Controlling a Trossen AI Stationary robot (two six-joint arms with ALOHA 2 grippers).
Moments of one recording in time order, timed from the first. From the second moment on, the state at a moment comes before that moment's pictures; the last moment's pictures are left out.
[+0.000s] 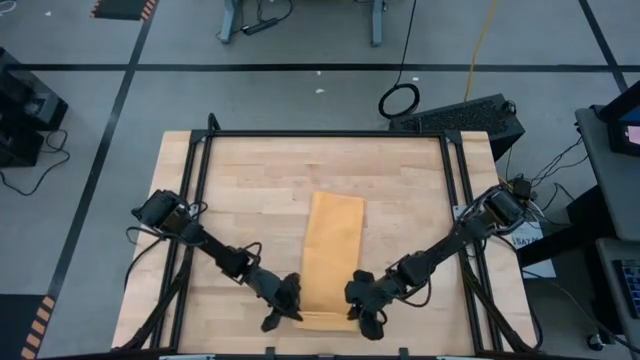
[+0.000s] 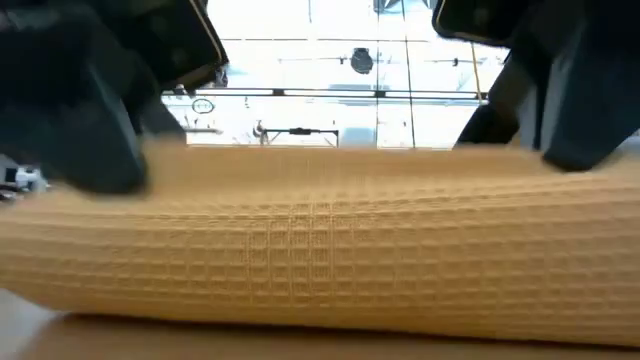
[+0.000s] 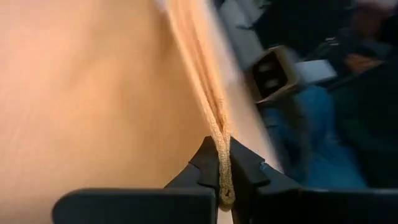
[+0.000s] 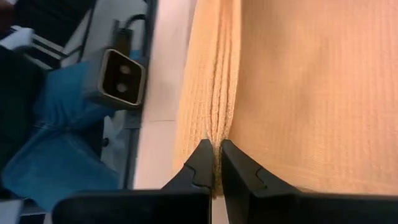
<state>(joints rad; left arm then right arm) -0.55 1.90 0.74 0.67 0.16 -0.57 0.58 1.83 0.99 0.07 -0.06 0.72</state>
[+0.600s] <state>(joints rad) -0.54 1.90 0.74 0.65 -0.08 -0.57 0.61 1.83 0.98 0.02 0.01 0.78</state>
